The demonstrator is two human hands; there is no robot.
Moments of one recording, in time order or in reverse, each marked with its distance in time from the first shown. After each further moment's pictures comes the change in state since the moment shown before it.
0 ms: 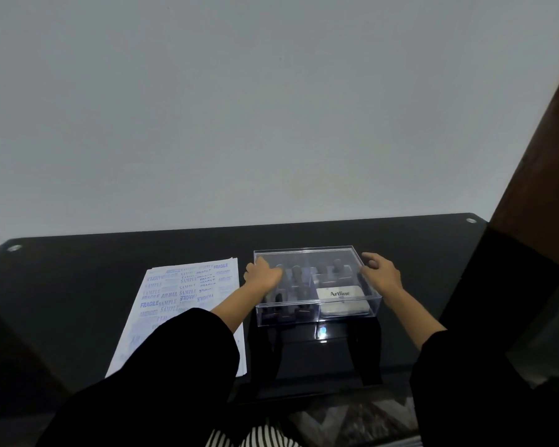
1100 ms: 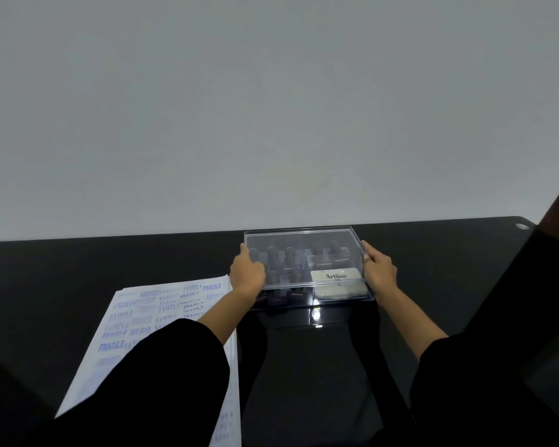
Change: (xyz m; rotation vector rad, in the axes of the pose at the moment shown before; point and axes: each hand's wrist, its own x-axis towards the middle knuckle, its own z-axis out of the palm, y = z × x) left_hand 0.123 -0.016 -0.003 -0.215 0.254 0.040; right_hand 0.101 -0.024 0.075 0.151 0.061 0.000
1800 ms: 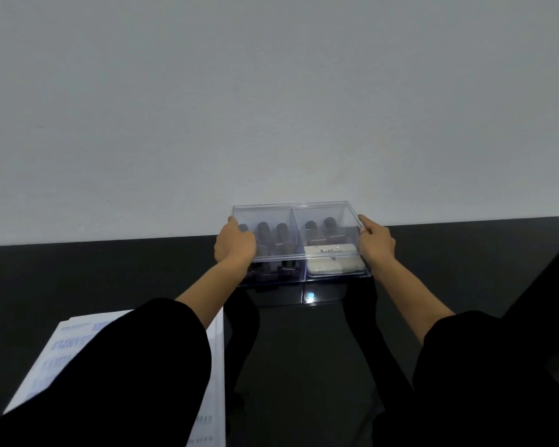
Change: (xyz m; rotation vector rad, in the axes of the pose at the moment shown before) left_hand 0.117 0.010 0.019 0.084 0.106 0.030; right_hand 0.094 -0.021 0.060 -0.046 0.066 -0.030
